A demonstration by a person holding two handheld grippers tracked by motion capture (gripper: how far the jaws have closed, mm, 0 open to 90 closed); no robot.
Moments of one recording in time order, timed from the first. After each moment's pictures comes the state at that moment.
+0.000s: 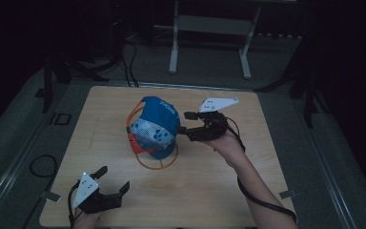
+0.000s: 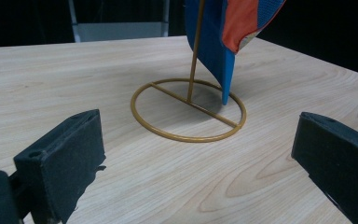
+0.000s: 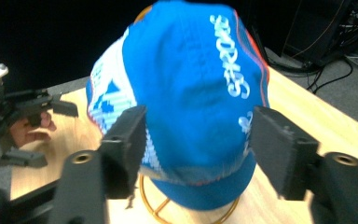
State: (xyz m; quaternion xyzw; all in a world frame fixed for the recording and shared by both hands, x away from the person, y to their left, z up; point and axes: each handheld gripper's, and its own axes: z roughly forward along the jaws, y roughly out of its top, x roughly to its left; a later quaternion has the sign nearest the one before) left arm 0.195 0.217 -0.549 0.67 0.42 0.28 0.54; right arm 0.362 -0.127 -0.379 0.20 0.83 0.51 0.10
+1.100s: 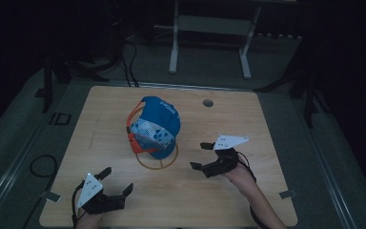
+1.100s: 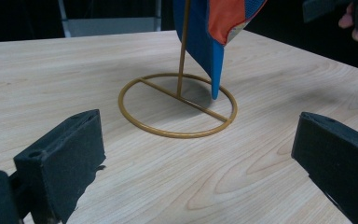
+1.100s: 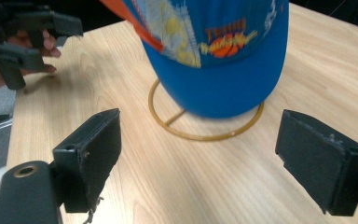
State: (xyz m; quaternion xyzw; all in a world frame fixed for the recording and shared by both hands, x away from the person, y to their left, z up) left arm 0.196 0.211 -0.552 0.68 0.41 0.27 0.54; right arm 0.331 -0.182 -0.491 0.20 0.84 0.50 0.07
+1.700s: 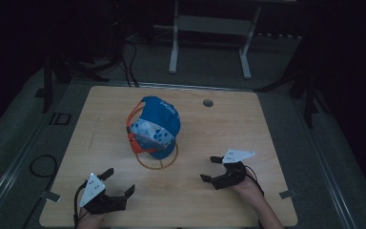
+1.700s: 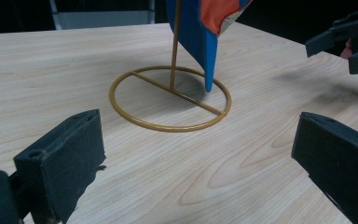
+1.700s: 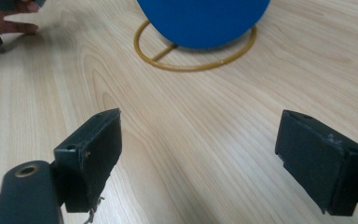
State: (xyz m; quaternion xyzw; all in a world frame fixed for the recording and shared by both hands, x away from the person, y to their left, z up) left arm 0.198 0.207 -0.556 0.69 0.41 0.26 0.53; right arm 0.318 -0.217 -0.535 0.23 0.85 0.48 0.07
